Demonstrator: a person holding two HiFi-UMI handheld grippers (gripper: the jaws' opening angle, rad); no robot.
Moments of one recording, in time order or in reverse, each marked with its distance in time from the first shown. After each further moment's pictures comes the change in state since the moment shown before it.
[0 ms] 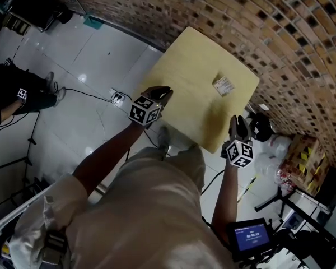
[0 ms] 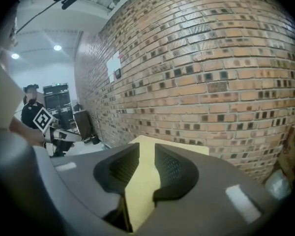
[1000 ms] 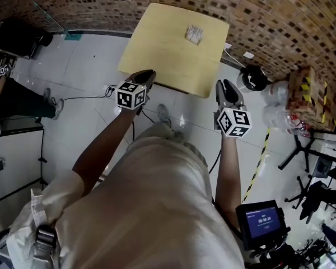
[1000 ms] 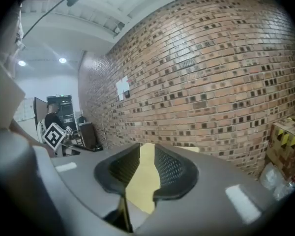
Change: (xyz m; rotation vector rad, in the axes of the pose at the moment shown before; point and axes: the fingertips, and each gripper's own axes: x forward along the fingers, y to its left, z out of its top) left arm -0.086 -0.149 -0.062 0.116 0.024 -0.009; right arm -0.206 0.042 -0.010 0.036 -0.152 0.016
